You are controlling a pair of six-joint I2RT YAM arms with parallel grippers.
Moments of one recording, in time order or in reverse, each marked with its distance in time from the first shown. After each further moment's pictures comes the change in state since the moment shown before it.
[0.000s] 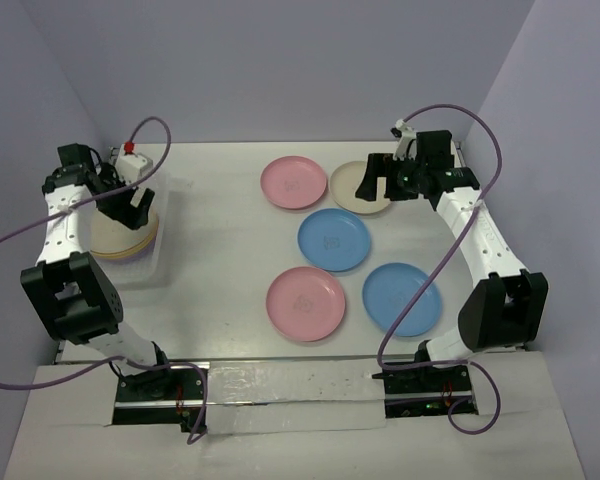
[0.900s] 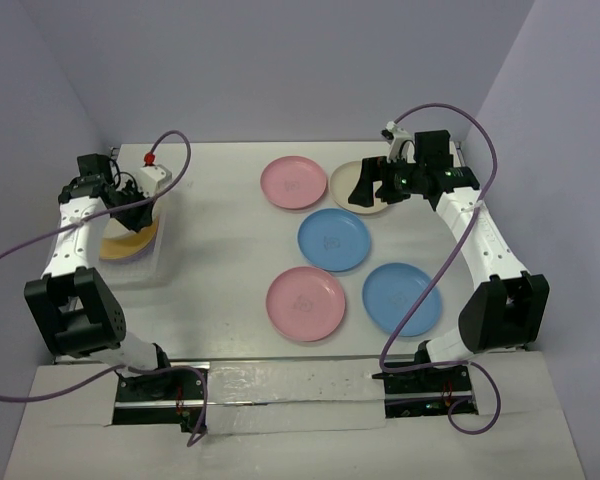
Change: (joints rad) left arm -0.081 -0.114 -0.117 0.018 0.037 0.006; right arm 0.012 -0.007 0.013 -0.029 -0.144 -0.076
